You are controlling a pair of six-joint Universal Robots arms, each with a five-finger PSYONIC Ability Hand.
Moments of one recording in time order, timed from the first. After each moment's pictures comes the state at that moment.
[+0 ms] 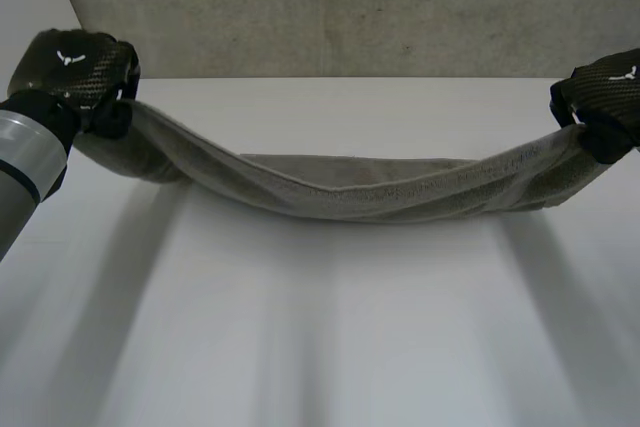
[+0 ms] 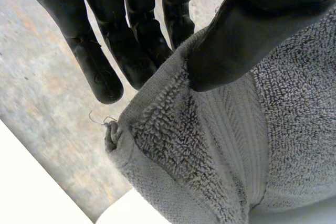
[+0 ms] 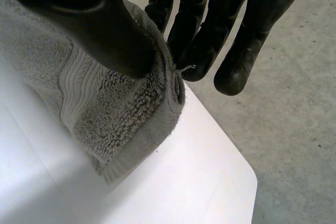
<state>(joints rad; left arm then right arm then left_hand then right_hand) 4.50 -1.61 -1.60 3.24 -1.42 3.45 1.61 -1.47 1.35 0.41 1.20 2.46 1.31 1.35 1.35 1.36 1.14 1.34 1.32 1.34 1.34 1.17</state>
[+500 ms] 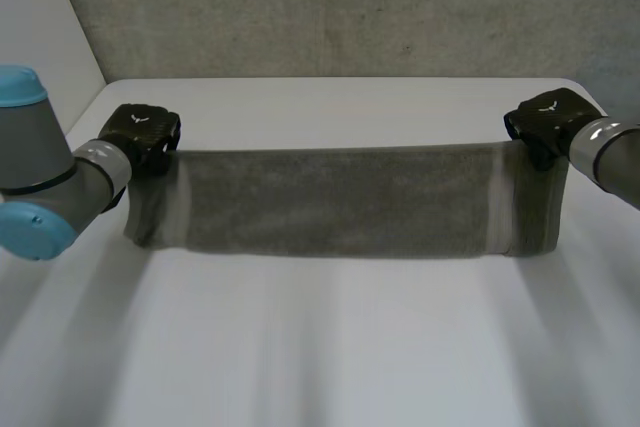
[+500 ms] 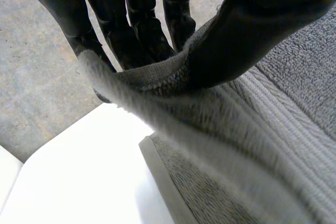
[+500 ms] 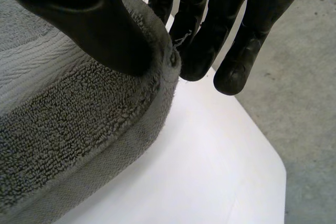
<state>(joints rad) 4.53 -2.25 -1.16 3.17 -1.36 3.50 1.70 -0.93 1.02 0.25 1.34 2.45 1.31 1.35 1.35 1.36 1.15 1.34 1.32 1.34 1.34 1.17</state>
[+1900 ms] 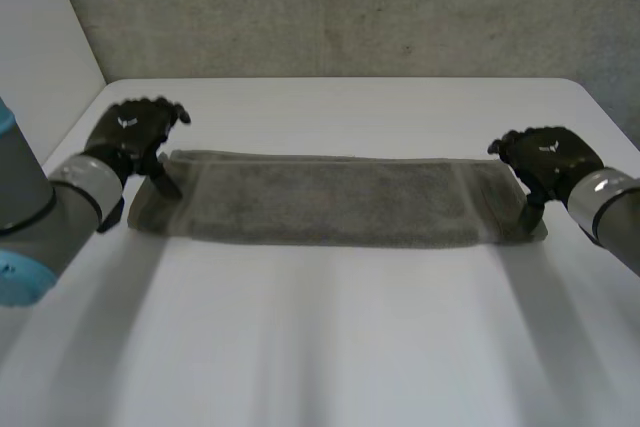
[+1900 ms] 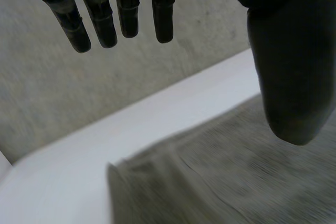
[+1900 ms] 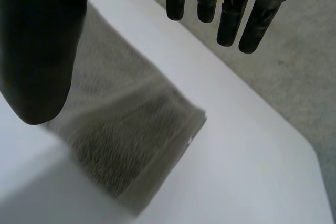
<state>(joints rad) 4.51 -1.96 -1.55 3.34 -1.36 3.29 1.69 -1.16 1.50 0.02 1.32 2.62 0.27 0.26 0.26 0.27 0.06 0.23 0.24 0.25 0.26 0.06</state>
